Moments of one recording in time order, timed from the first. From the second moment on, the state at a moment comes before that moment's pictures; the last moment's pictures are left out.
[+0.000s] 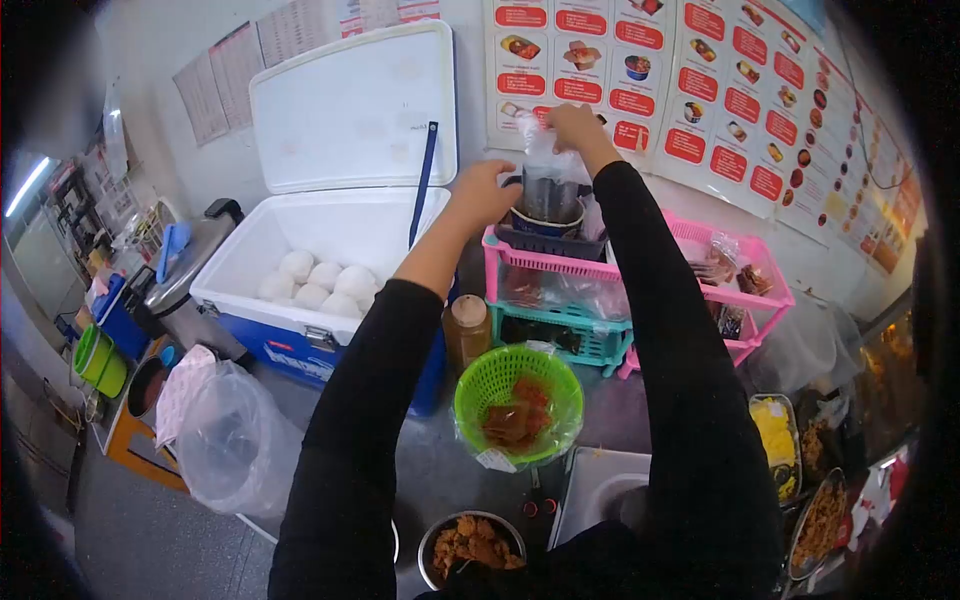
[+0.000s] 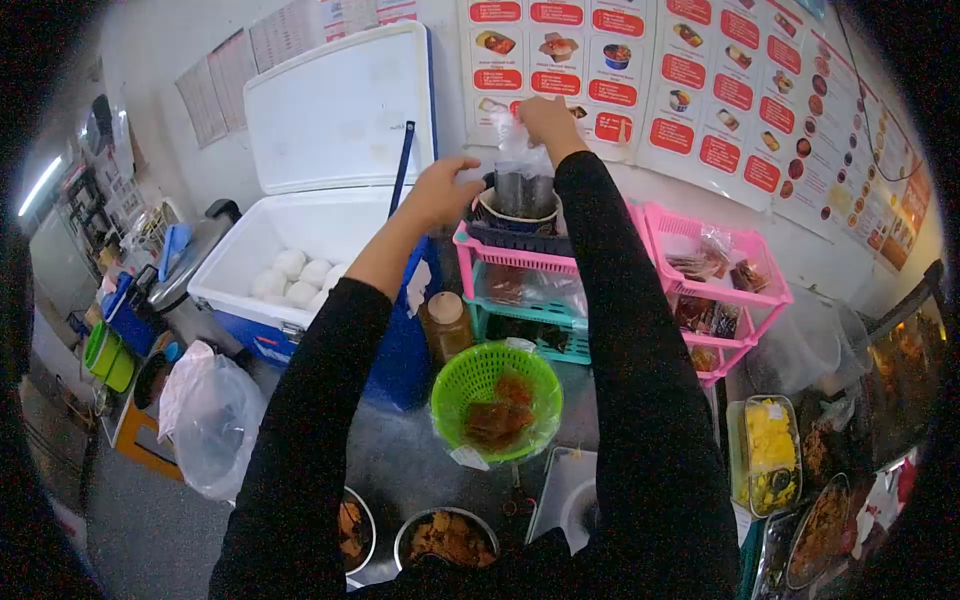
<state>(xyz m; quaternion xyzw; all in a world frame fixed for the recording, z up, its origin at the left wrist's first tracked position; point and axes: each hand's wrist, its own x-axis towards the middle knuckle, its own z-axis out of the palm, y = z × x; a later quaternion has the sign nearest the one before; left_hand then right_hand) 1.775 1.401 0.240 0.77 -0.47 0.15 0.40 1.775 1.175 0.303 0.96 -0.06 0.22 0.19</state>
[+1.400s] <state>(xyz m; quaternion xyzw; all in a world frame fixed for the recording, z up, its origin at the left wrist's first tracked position) 1.842 1.291 0.242 0.85 -0.45 0.15 0.23 1.721 1.150 0.350 0.78 0.03 0.62 0.00</state>
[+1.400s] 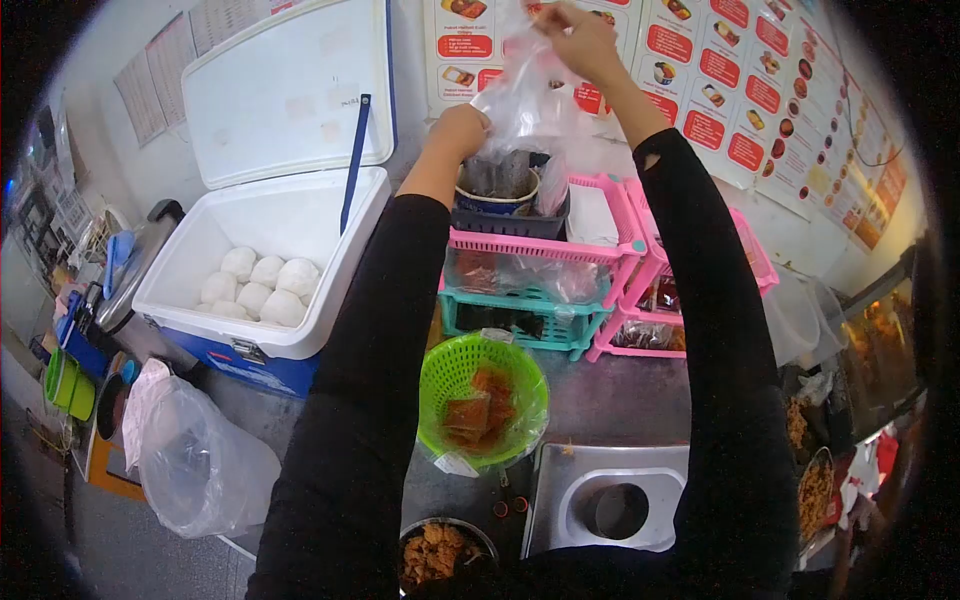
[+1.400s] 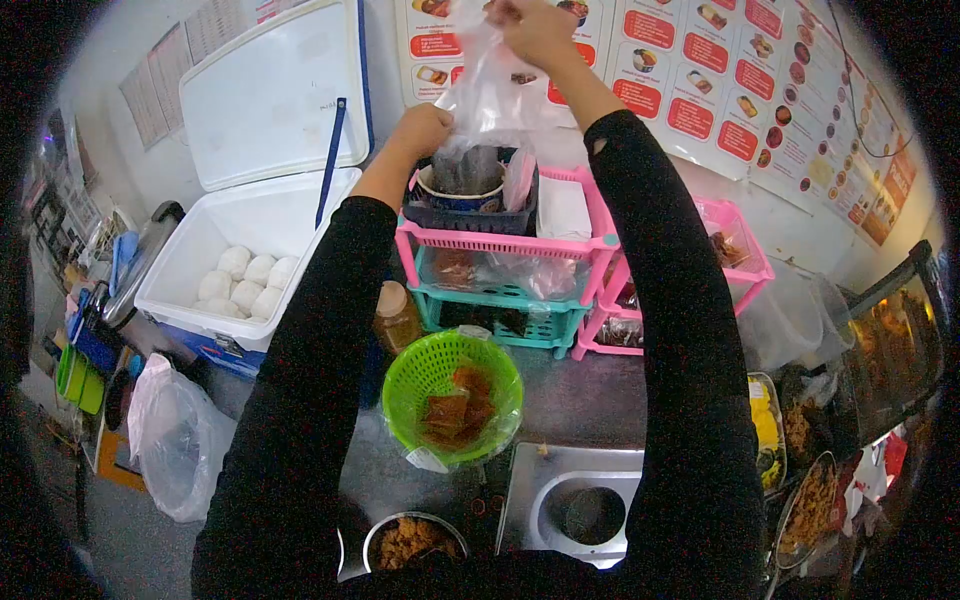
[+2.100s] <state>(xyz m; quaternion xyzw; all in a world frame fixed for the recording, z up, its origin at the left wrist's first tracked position) 1.603 1.472 0.233 0.49 -0.58 -0.30 0.58 1.474 1.357 0.260 0.67 0.02 0.50 -0.55</state>
